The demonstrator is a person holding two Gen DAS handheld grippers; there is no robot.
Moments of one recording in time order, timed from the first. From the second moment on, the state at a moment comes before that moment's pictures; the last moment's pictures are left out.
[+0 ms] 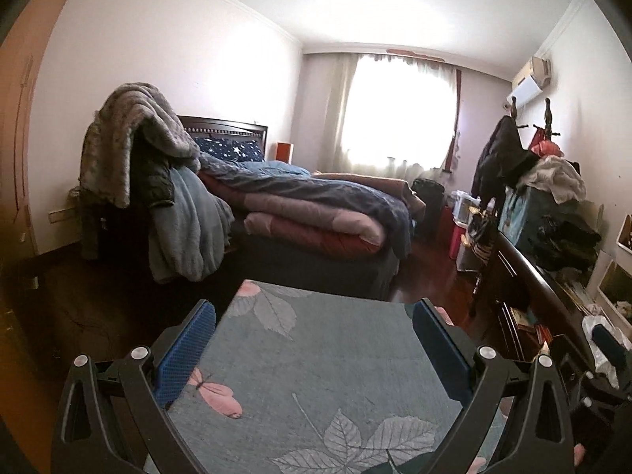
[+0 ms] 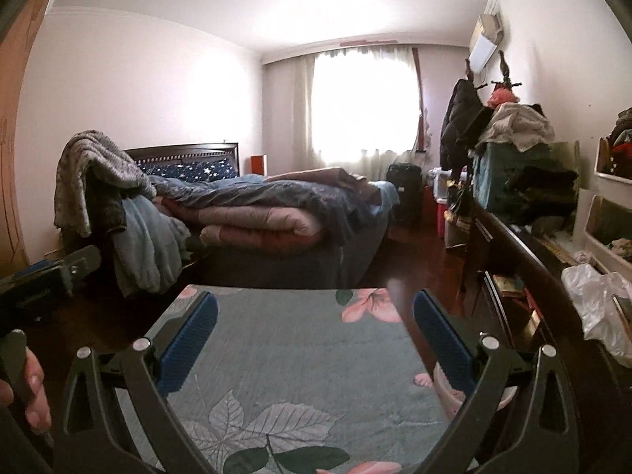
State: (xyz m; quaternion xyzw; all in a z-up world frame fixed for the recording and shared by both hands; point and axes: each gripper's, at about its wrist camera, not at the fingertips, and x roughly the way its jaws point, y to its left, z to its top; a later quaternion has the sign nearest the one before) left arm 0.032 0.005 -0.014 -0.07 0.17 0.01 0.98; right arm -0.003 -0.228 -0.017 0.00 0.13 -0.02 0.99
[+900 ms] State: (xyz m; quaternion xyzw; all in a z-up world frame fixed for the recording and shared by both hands) left arm 0.018 0.002 0.004 -0.06 0.14 0.01 0.99; right arm -0.017 -0.237 -0.002 0.00 0.10 -0.04 0.99
